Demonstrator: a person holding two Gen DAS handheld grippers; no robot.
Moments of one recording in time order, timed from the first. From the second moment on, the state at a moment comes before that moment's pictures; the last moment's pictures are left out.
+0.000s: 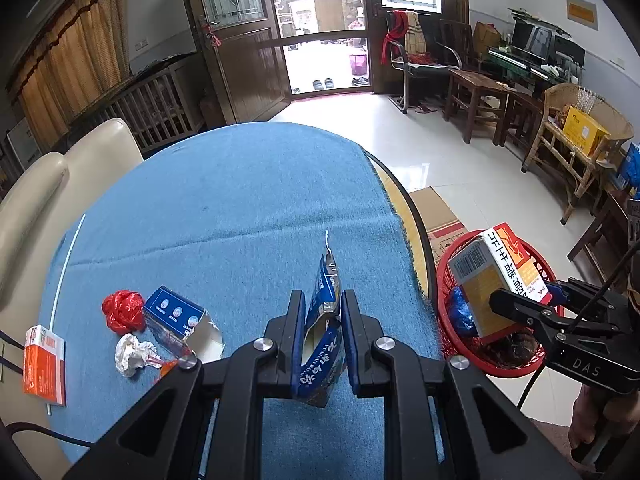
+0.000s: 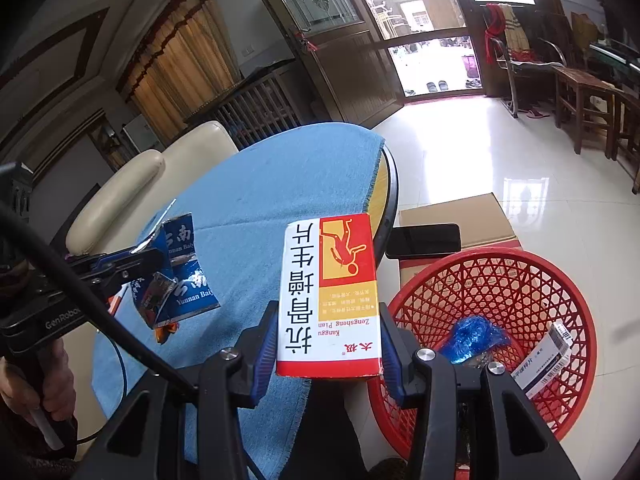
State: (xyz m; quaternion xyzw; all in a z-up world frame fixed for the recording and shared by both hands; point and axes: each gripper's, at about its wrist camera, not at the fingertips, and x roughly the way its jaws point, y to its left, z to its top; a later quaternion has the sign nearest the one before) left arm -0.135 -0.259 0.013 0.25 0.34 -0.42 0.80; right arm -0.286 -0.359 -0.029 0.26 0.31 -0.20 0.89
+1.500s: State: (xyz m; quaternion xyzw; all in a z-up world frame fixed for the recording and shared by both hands) left arm -0.150 -0.306 0.009 0.29 0.34 -0.45 0.77; right arm -0.301 -0.388 -0.033 0.29 0.30 -0.24 0.88
